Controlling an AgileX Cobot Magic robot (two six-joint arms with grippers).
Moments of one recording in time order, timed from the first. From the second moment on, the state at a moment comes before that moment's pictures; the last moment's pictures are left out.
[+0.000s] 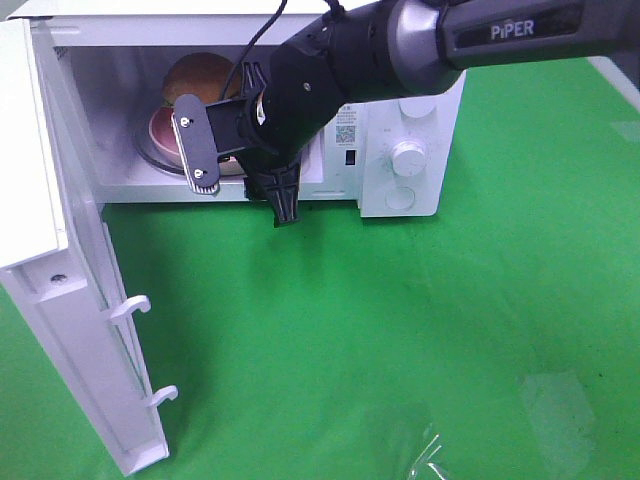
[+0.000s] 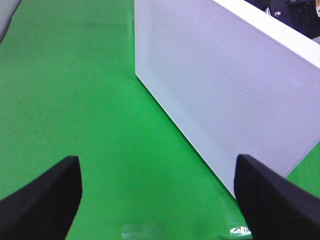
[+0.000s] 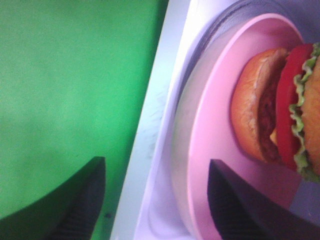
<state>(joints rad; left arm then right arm) 0.01 -0.01 -0.52 -0.14 1.08 0.09 0.71 2.20 -1.64 -0.27 0.34 -1.03</state>
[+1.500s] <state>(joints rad) 0.01 -0.01 -0.52 -0.14 1.08 0.09 0.72 1.63 -0.96 -0.23 0.26 -0.42</state>
